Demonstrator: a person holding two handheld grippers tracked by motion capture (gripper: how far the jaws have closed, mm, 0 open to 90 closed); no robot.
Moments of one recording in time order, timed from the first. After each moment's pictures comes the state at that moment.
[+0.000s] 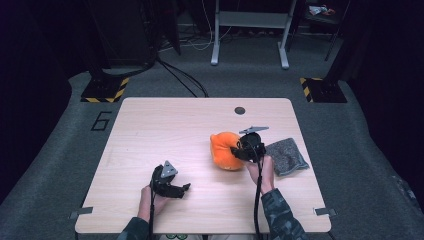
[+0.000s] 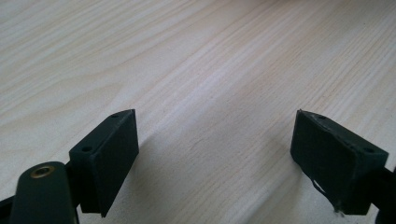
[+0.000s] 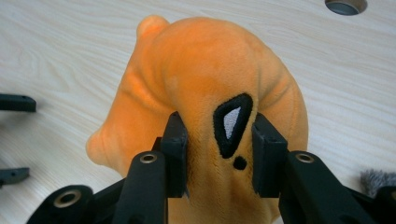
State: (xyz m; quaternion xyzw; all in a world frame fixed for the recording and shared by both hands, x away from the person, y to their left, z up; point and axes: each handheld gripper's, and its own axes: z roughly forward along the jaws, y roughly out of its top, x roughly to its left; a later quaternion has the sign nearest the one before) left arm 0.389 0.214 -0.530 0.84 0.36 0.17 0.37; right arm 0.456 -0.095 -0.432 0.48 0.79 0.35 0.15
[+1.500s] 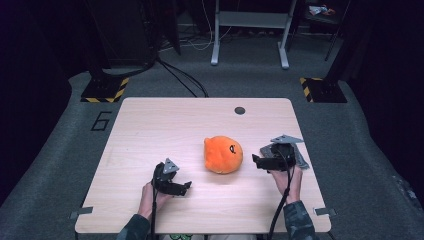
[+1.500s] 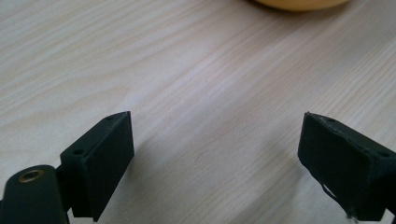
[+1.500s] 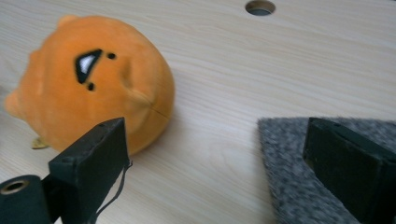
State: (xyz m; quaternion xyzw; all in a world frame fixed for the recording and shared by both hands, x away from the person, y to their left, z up) left arm 0.395 0.208 -0.523 0.83 0.39 0.16 0.37; right arm 0.423 -0.181 -0.437 0.50 0.76 0.38 0.20
